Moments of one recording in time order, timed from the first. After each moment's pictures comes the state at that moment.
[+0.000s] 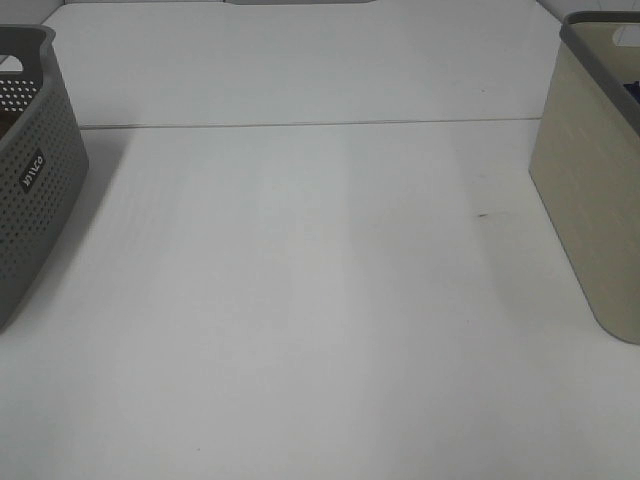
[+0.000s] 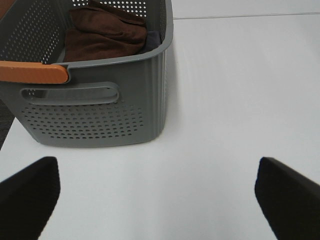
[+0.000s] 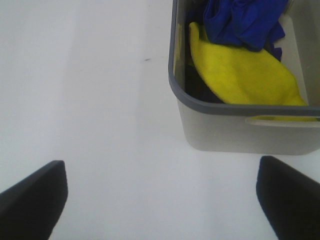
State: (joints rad) left arm 0.05 0.00 -0.50 -0.05 1.04 0.05; right arm 0.18 0.57 -0.85 -0.01 1.04 0.15
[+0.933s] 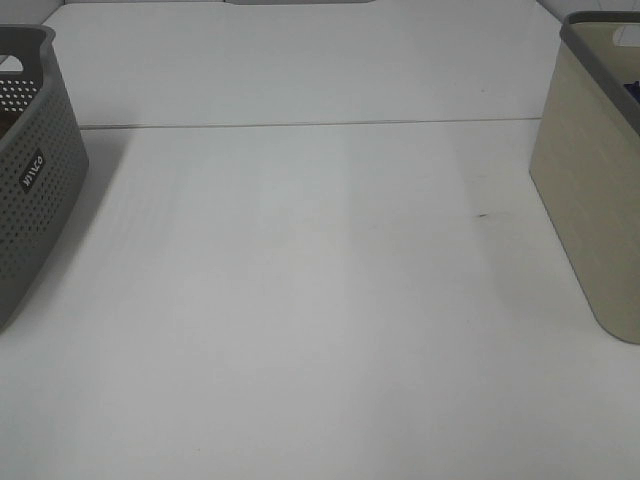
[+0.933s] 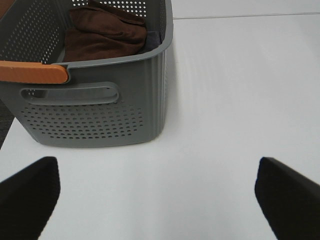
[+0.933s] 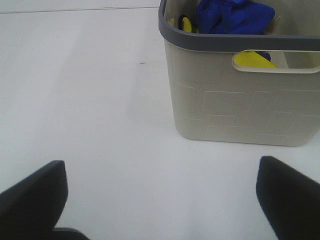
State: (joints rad) left arm 0.05 0.00 -0.50 -0.05 1.04 0.05; right arm 0.18 0.00 -0.50 -0.03 1.05 0.09
